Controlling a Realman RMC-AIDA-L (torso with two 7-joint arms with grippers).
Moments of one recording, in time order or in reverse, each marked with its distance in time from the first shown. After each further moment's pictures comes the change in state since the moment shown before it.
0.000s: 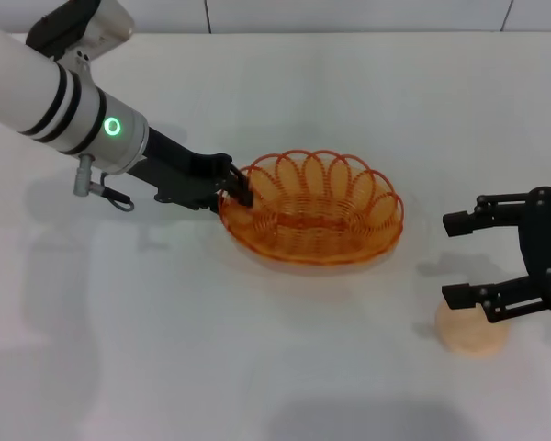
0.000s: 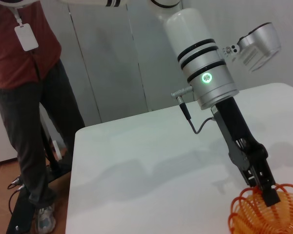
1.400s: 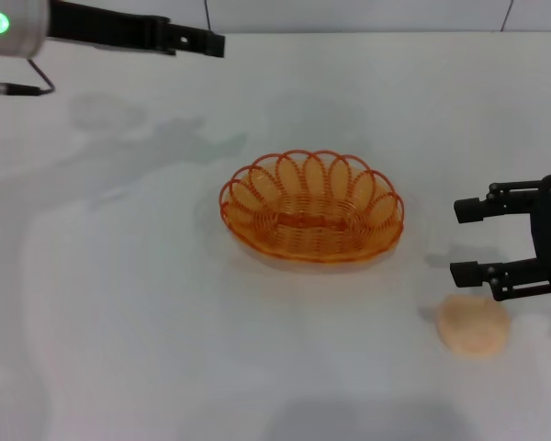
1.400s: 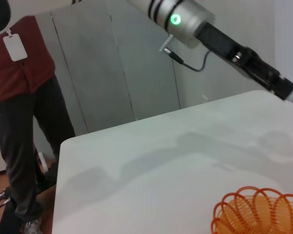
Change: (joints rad) left arm 0.193 0.049 0.000 0.456 -0.339 0.083 0.384; right arm -0.003 0.000 0.043 0.013 0.009 0.005 0.006
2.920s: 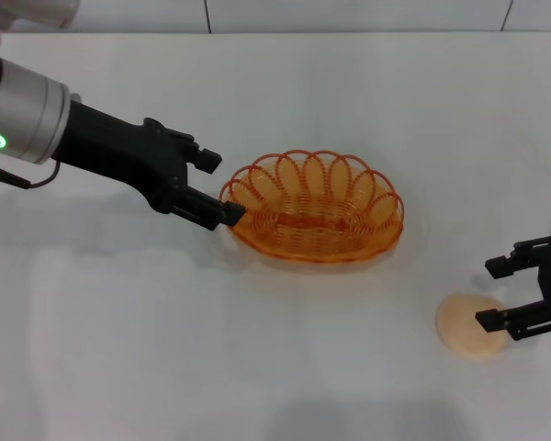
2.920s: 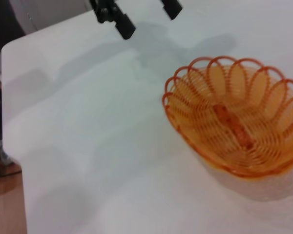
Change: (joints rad) left arm 0.083 -0.027 0.138 0.111 0.013 0.310 0.492; right arm 0.040 0.002 -0.045 0.048 -0.326 0.086 0.088
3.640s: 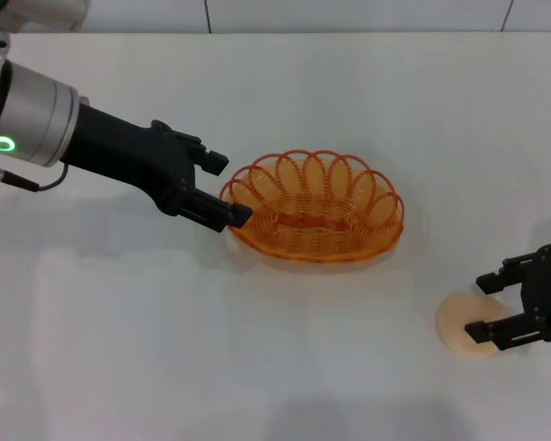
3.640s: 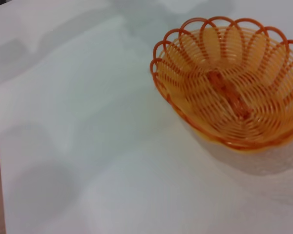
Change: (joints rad) left arm 0.001 -0.012 0.002 -0.002 0.000 -0.009 -0.002; right arm 0.004 0.001 -0.106 0.045 -0.042 0.112 0.038
